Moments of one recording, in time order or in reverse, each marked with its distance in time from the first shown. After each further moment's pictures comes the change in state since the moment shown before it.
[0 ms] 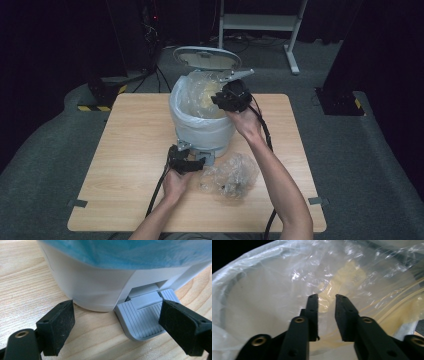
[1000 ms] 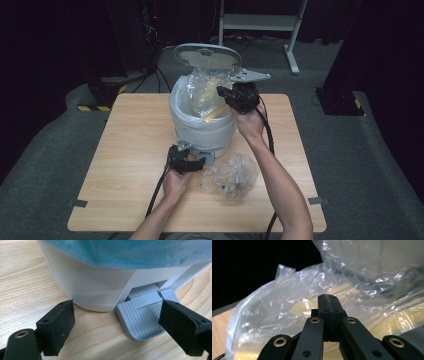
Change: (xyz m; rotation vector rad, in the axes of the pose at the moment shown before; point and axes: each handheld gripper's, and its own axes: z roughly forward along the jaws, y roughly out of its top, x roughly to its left) left arm 0.000 0.000 0.000 0.001 0.002 0.001; right arm 0.004 -0.004 -0.031 -0.227 -0.026 0.024
